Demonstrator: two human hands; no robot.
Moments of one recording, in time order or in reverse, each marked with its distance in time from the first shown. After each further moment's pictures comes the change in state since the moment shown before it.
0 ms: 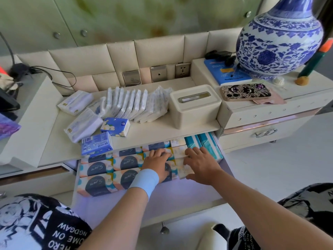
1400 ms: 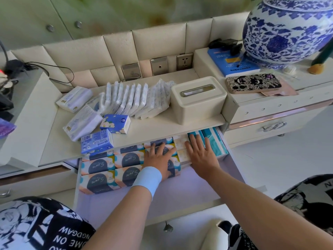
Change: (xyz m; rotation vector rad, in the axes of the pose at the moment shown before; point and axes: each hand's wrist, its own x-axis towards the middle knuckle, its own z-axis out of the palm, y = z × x) left_hand 0.004 0.001 0.000 0.147 -0.129 -0.075; right_hand 0.024 -0.002 0.037 -0.222 -0.072 0.239
